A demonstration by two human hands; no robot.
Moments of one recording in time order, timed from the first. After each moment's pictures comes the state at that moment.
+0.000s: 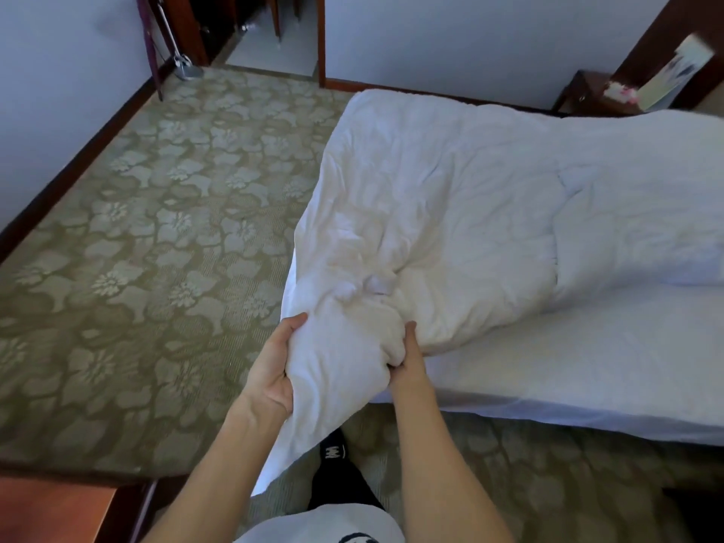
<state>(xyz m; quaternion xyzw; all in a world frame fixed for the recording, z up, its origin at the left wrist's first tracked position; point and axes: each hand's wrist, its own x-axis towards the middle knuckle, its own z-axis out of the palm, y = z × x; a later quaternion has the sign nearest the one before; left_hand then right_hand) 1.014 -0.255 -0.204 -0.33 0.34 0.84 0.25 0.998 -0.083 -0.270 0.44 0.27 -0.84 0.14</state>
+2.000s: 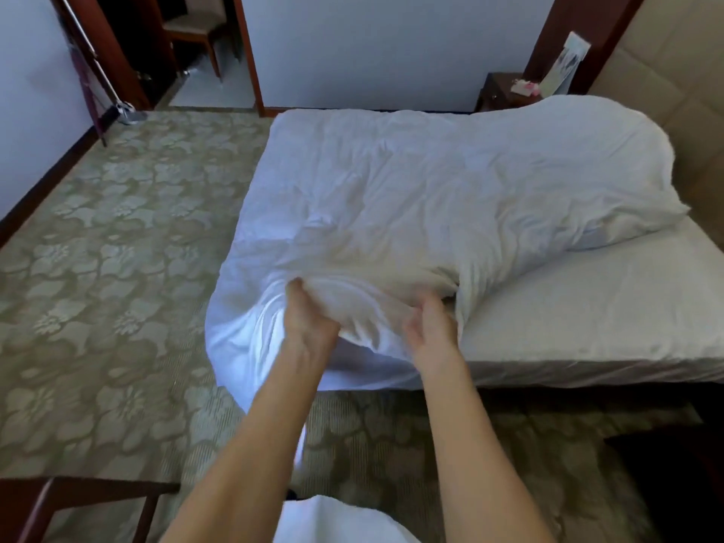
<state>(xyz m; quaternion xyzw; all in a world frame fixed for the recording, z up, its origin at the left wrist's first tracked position) 1.059 0.046 -0.192 -0.32 0.31 0.89 0.09 1.081 0.190 -0.212 0.47 0.34 -0.81 0.00</state>
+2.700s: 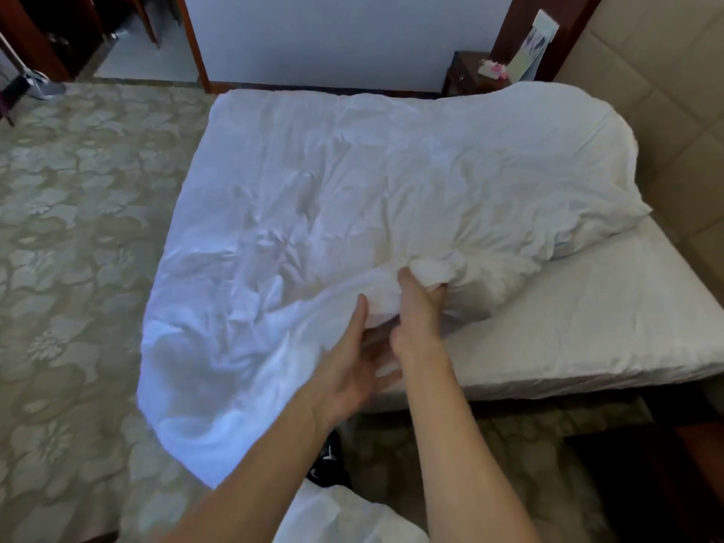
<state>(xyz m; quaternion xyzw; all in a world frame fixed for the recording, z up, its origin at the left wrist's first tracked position) 1.007 0.178 -0.186 -0.18 0.38 0.80 0.43 0.962 0.274 -0.195 0.38 0.43 -0.80 -0.19</state>
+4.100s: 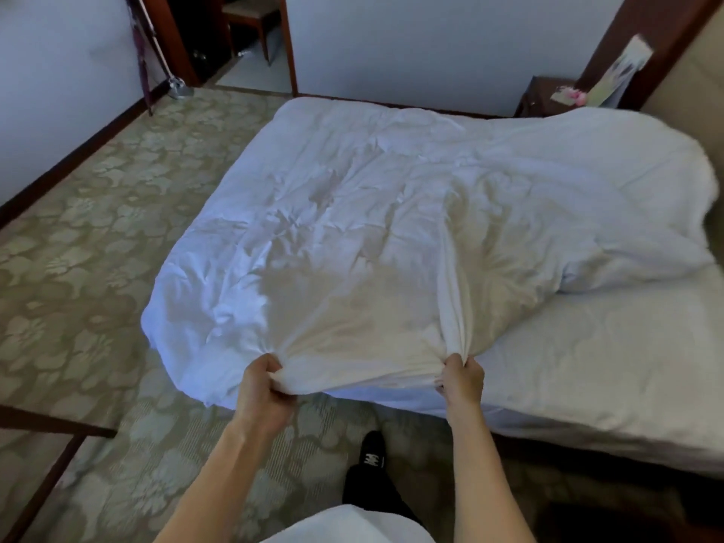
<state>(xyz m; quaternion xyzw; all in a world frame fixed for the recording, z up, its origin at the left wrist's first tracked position) 1.145 0.328 -0.224 -0.41 0.29 0.86 0.03 1.103 0.572 -0.289 0.42 0.65 -0.63 0.04</state>
